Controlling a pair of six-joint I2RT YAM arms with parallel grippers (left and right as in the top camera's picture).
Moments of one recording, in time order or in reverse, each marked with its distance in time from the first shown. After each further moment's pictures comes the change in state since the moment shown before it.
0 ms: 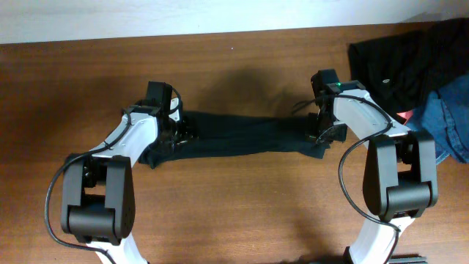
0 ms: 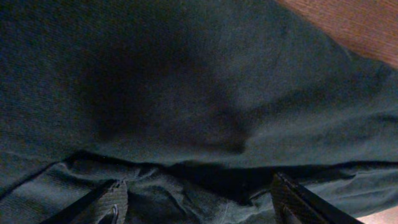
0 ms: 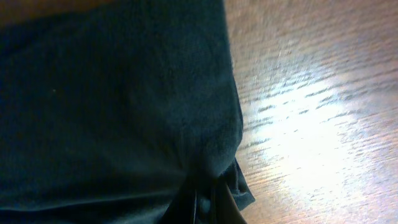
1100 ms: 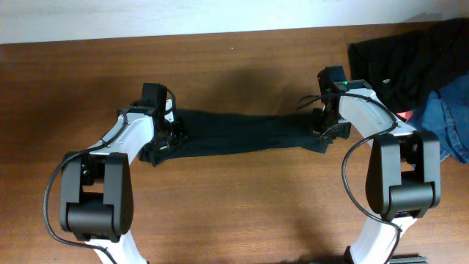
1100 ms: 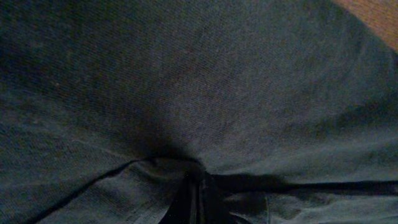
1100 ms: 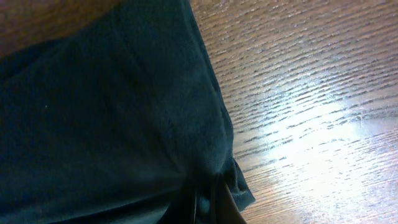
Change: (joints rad) left arm 0.027 0.016 -0.006 0.006 -0.057 0.003; right arm -0.038 0.000 0.002 0.060 -0.009 0.001
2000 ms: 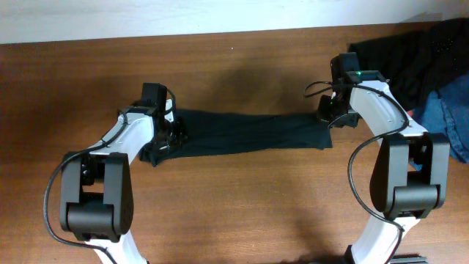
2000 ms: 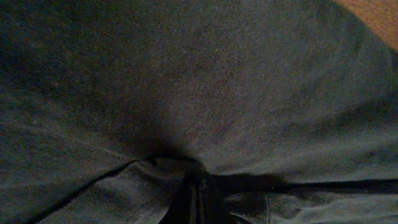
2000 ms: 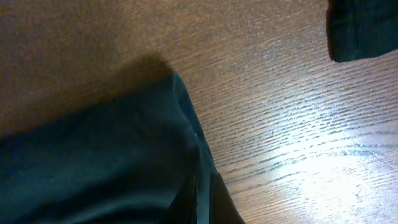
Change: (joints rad) left arm 0.000 0.000 0.000 0.000 0.000 0.000; right arm -0.054 0.000 0.094 -0.008 -0.026 -0.053
